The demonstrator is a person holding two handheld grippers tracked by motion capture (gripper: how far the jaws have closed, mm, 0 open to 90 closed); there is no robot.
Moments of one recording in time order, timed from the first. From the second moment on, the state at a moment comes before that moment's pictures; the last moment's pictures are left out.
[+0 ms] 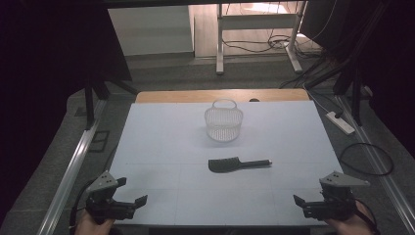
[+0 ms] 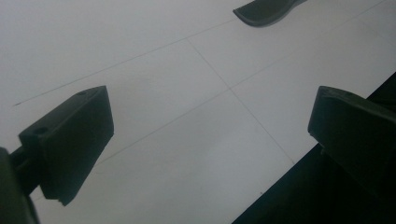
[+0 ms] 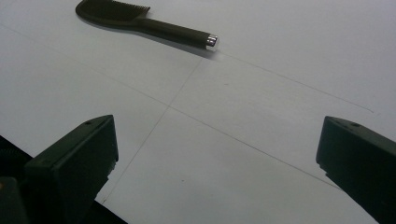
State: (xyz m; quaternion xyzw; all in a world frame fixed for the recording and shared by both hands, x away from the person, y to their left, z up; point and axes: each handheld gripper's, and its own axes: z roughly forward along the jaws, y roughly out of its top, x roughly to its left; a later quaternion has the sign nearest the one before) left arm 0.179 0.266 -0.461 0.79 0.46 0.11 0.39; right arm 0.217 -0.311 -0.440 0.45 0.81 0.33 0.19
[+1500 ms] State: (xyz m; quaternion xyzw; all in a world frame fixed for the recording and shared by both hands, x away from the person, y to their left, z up) left arm 0.180 0.270 -0.461 0.78 0.47 0.11 0.40; right arm 0.253 -0.286 -0.435 0.41 0.83 0.35 0.15
